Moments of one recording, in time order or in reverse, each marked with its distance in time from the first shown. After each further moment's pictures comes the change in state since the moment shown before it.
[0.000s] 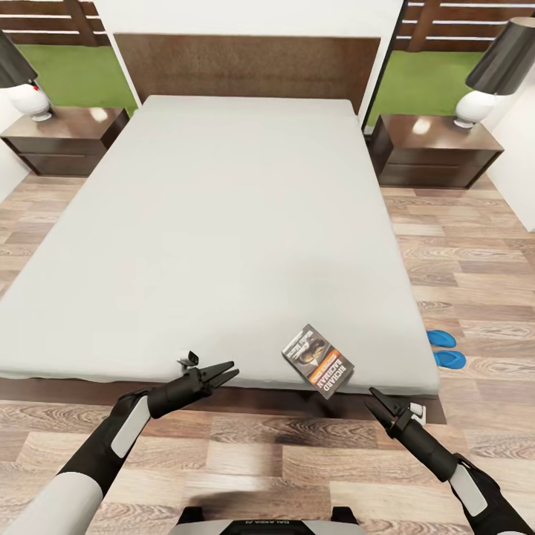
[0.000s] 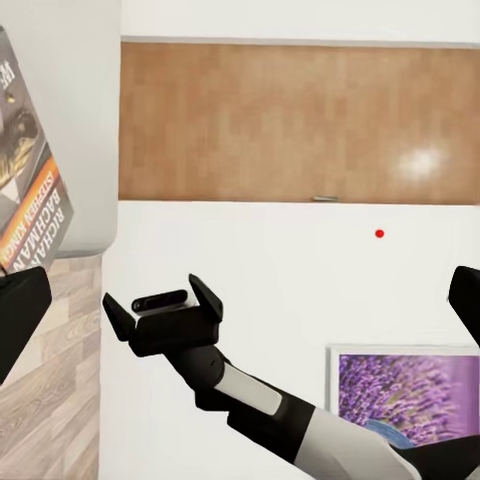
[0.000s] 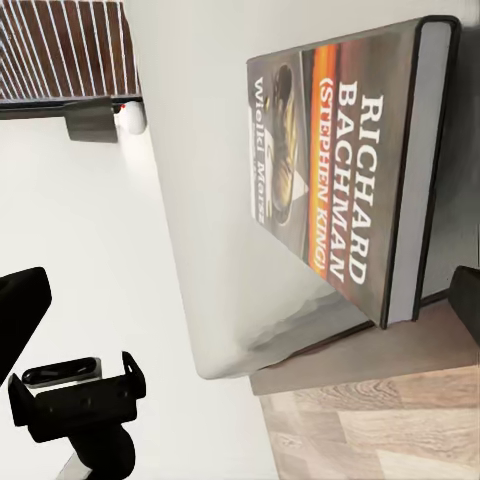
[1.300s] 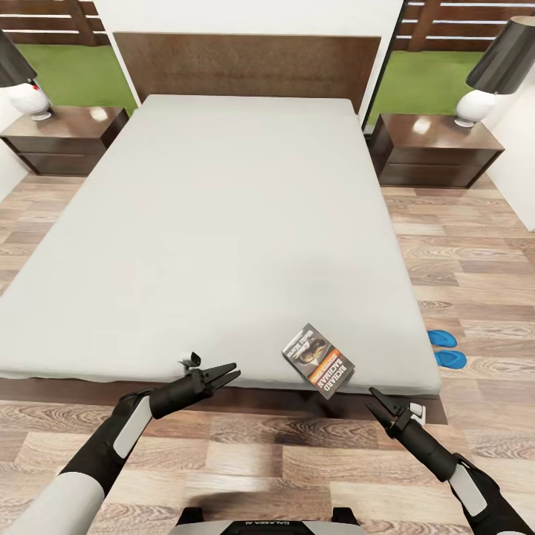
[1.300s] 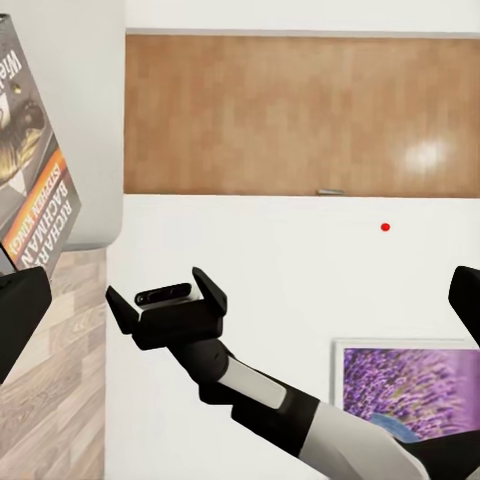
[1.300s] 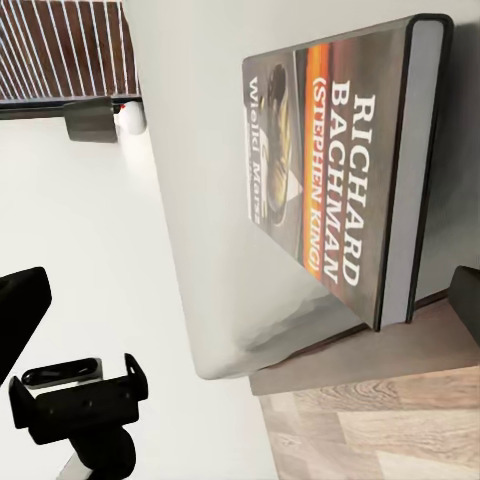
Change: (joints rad) left arm 0.000 -0.006 -0.002 -0.002 -0.020 -0.001 0.001; right arm 0.000 0.002 0.000 0.000 0.000 0.000 0.000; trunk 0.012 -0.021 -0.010
